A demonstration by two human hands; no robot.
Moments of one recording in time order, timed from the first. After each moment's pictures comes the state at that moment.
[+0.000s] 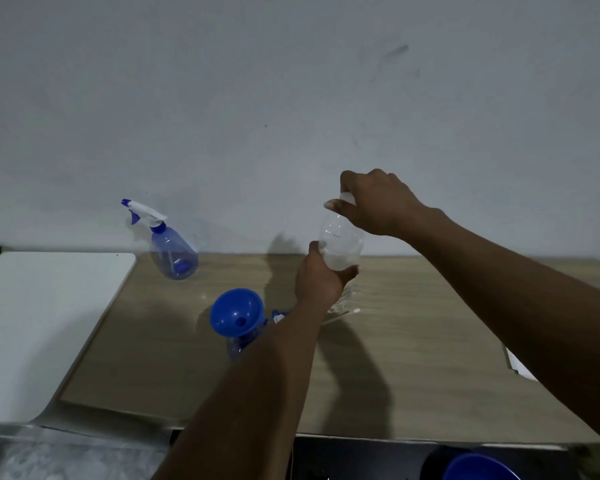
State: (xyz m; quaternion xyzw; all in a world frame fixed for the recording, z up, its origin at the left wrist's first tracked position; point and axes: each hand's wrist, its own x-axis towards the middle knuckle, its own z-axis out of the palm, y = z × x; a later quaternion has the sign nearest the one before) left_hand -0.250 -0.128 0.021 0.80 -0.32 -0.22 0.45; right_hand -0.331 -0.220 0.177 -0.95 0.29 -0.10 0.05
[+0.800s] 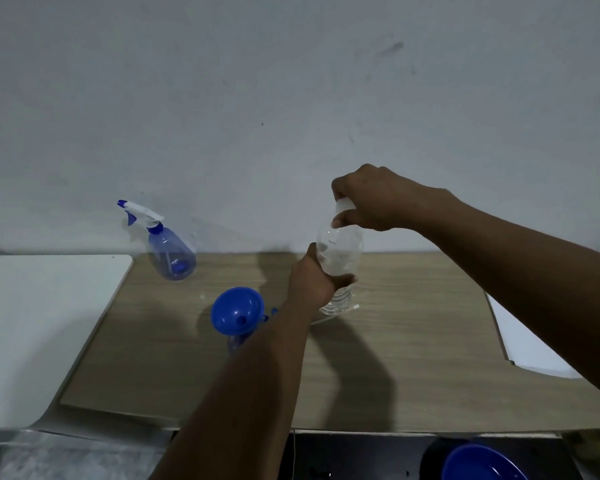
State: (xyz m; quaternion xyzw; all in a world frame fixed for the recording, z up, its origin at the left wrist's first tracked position) left_hand -0.237 -0.113 0.020 0.79 -0.36 -0.26 0.41; right_hand -0.335 -0.209 0.204 -0.97 0.24 0.01 0.04
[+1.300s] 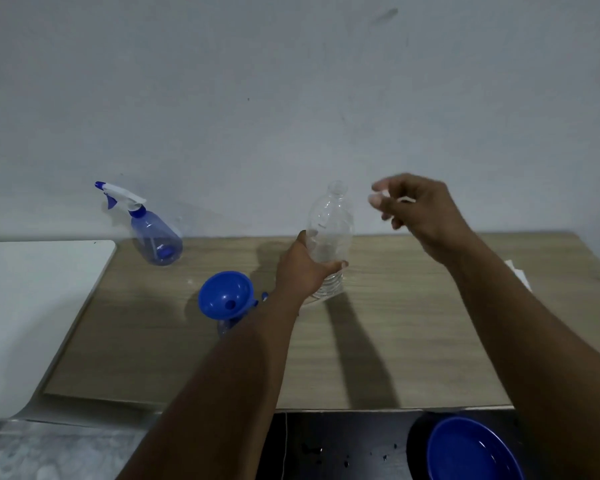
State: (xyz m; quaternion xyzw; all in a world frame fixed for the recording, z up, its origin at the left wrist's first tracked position) left_hand -0.239 -0.105 0.011 0.78 -0.36 -0.27 0.43; right_hand -0.407 -0.216 0.126 -0.71 0.32 -0.35 0.51
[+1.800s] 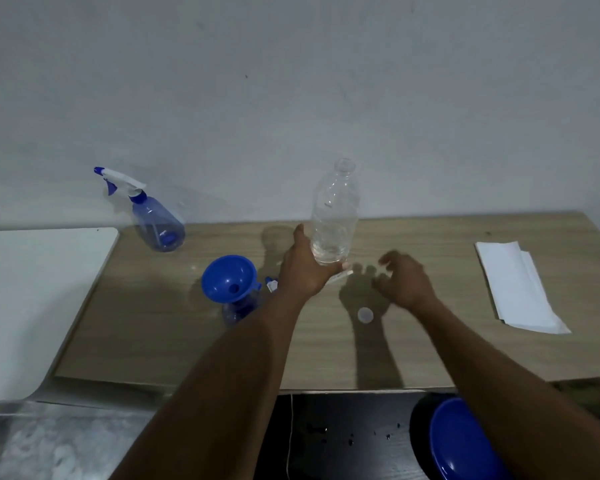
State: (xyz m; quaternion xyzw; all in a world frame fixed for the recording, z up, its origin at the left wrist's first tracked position) left_hand -0.255 -0.078 0.010 0.80 -0.36 -0.28 0.39; right_hand -0.431 -0.181 -0.022 -0.78 0.53 -0.09 0.31
